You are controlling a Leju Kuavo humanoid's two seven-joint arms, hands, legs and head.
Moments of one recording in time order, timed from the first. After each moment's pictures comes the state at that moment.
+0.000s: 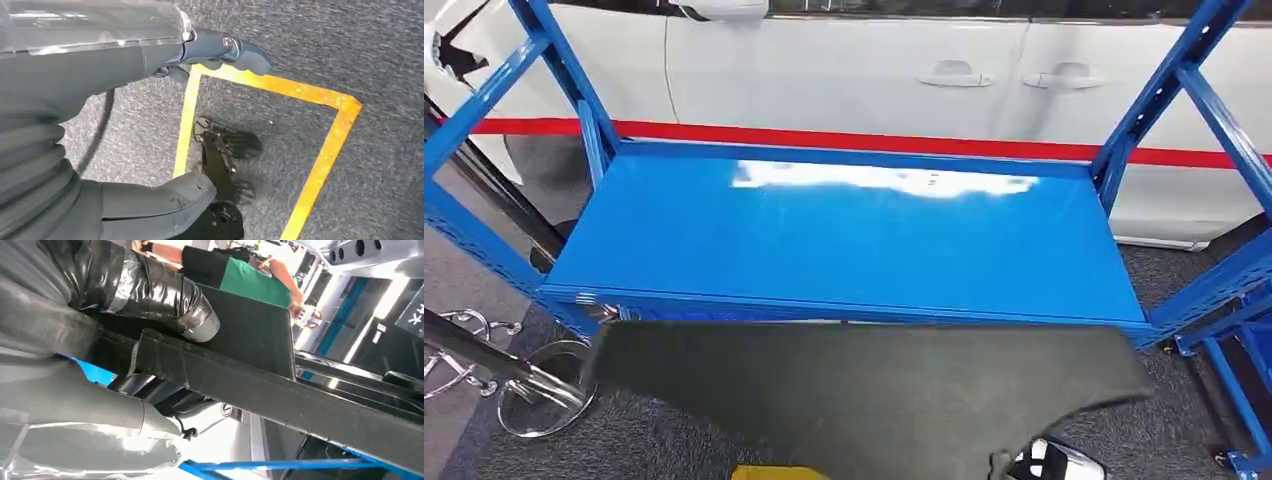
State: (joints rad) left arm -0.02 0.01 0.96 -0.21 -0.42 -0.18 -0.13; right arm -0.14 -0.11 0.55 -1.91 -0.19 0.44 -0.65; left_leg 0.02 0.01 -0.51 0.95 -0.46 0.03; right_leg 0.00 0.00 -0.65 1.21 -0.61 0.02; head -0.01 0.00
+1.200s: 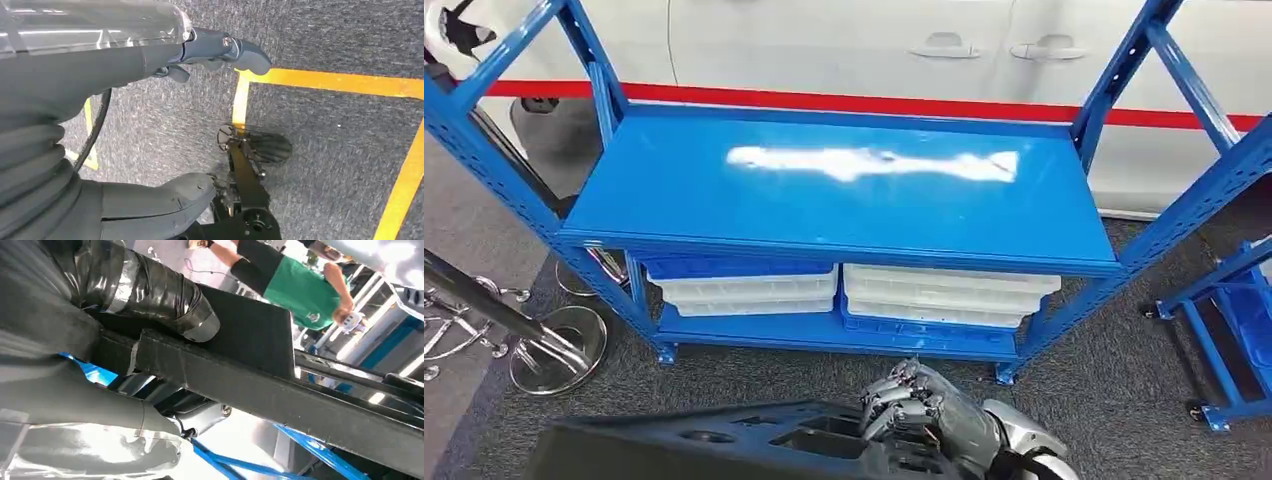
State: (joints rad) left arm -0.02 0.01 0.94 -0.21 -0.54 -0.22 -0.11; right arm -0.07 -0.21 0.55 -2.02 0.02 0.28 -0.63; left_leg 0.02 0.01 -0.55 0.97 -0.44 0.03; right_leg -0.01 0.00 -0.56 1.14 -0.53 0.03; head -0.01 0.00
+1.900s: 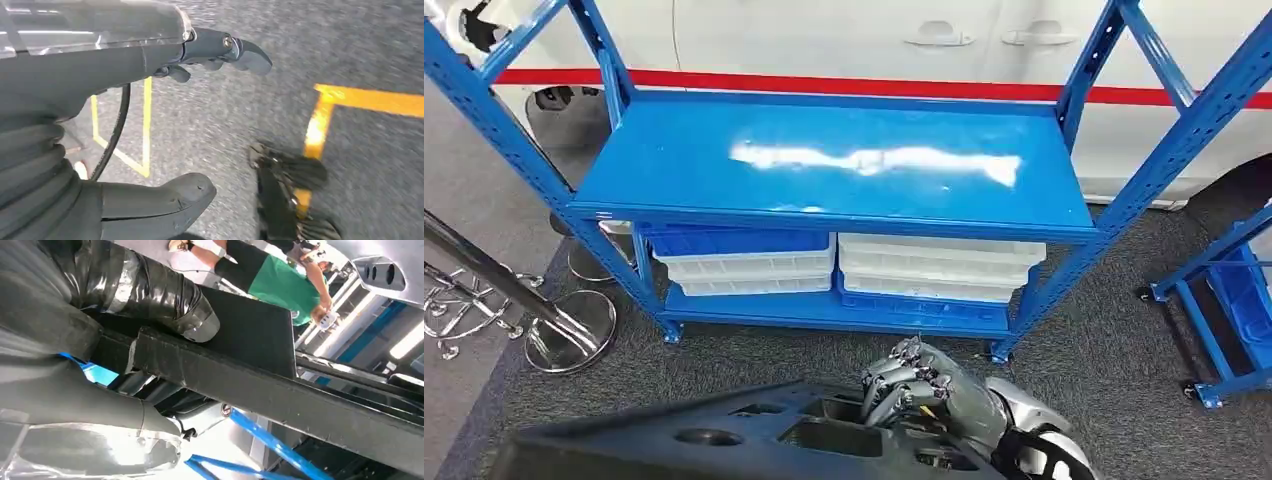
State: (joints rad) left arm -0.03 0.02 0.95 -0.21 -0.58 -0.07 0.13; right arm -0.16 -0.23 0.57 -2.04 -0.06 0.29 -0.61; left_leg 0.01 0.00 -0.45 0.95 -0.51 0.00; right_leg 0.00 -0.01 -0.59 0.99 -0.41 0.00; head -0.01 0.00
